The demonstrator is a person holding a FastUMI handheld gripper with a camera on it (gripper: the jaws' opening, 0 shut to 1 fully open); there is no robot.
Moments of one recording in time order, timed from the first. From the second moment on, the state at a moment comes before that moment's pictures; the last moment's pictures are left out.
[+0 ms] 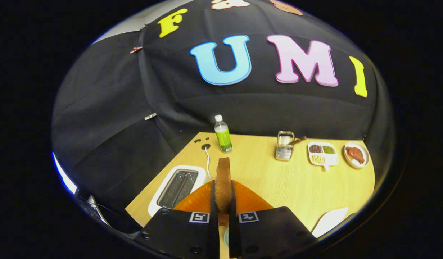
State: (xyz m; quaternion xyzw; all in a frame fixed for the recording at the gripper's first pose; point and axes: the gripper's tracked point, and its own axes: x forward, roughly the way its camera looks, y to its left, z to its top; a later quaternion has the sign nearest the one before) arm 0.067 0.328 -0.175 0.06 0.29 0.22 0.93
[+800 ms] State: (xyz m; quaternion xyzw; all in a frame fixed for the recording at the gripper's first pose) arm 0.034 0.249 -0.314 0.13 0.38 0.14 0.90
